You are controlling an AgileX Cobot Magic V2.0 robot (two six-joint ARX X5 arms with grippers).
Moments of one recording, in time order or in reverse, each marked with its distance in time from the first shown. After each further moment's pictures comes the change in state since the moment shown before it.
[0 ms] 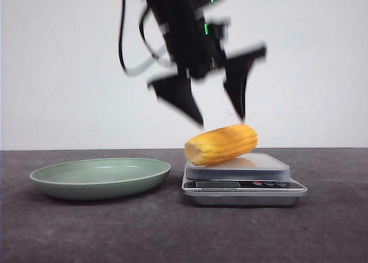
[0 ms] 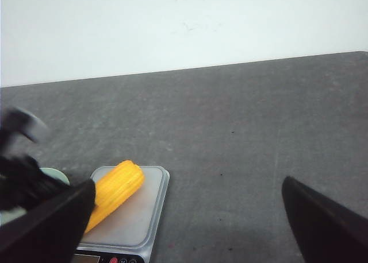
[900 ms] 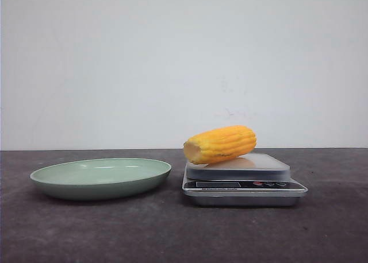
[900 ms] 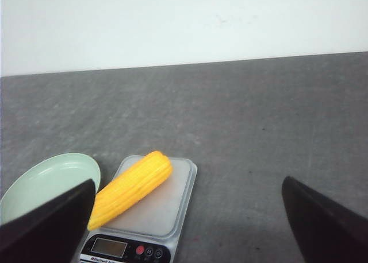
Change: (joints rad) left arm 0.114 -1.134 0.032 -0.661 -0.520 0.067; right arm 0.058 0.026 0.000 0.011 -0.056 0.000
